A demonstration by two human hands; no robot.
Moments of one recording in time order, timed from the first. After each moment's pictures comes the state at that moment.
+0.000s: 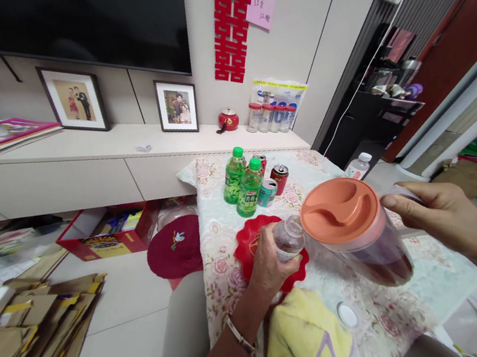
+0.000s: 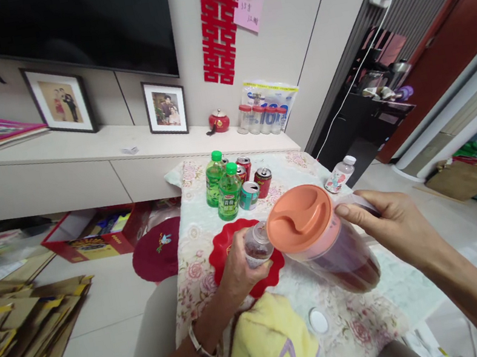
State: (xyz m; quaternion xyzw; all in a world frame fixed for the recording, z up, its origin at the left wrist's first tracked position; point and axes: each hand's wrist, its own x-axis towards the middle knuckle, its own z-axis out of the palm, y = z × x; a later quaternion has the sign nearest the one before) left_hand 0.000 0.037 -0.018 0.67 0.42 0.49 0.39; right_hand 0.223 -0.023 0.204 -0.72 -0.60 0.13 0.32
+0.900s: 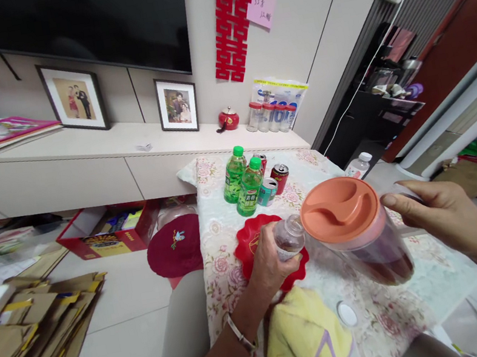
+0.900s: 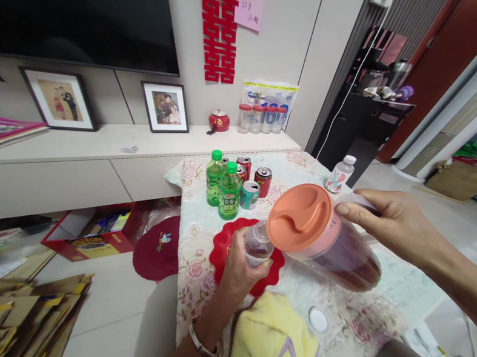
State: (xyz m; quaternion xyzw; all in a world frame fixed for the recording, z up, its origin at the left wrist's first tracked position) left_hand 0.001 0.038 -0.019 0.67 0.41 0.50 0.36; right_hand 0.221 -0.022 0.204 -0.71 -0.62 0.12 0.31
